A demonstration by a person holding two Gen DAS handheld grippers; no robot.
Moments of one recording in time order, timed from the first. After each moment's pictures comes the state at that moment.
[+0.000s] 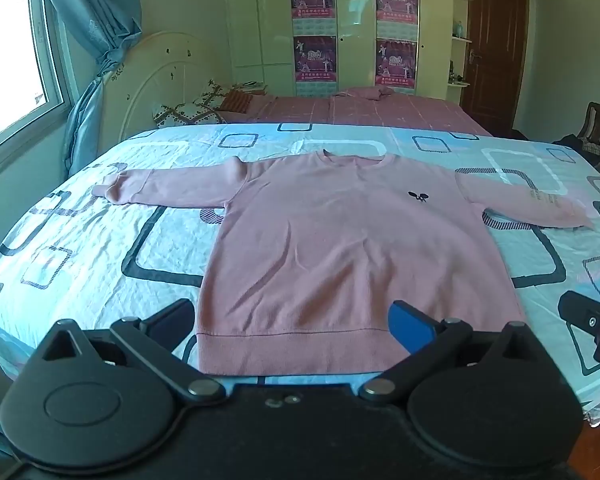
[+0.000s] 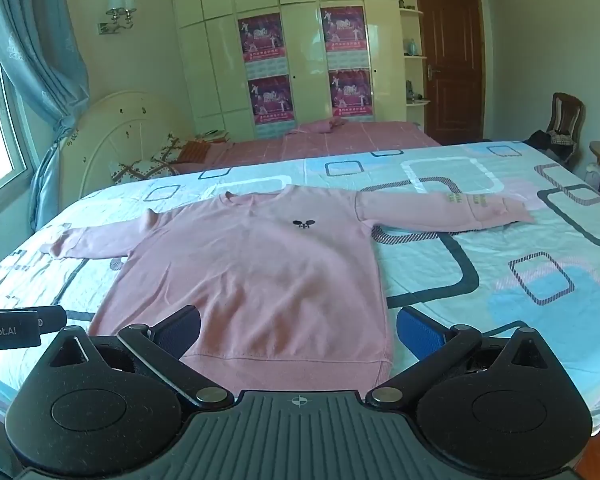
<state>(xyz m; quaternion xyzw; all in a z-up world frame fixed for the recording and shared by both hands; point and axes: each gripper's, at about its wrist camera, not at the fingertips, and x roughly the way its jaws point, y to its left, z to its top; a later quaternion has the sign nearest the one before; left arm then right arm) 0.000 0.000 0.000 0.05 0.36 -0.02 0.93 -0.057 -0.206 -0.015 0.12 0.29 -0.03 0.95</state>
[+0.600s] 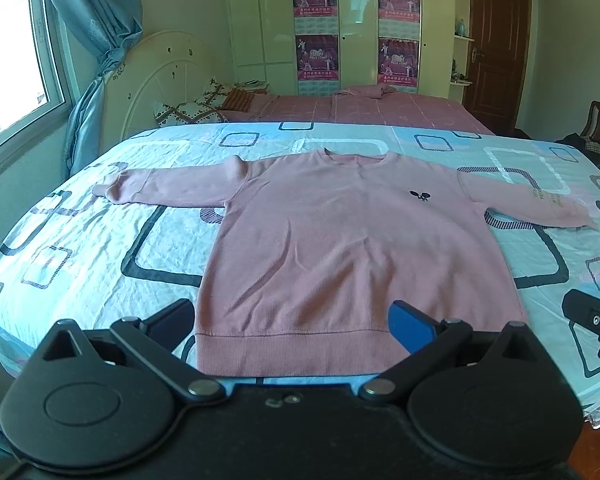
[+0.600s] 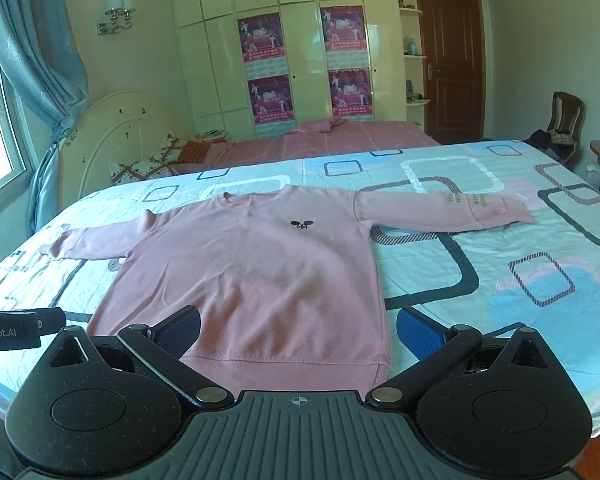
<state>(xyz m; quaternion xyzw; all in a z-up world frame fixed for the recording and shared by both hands) 0.002 0.000 -0.002 0.05 0.36 -0.02 0.93 -0.054 -0.213 -0.017 0.12 0.29 -0.03 0.95</state>
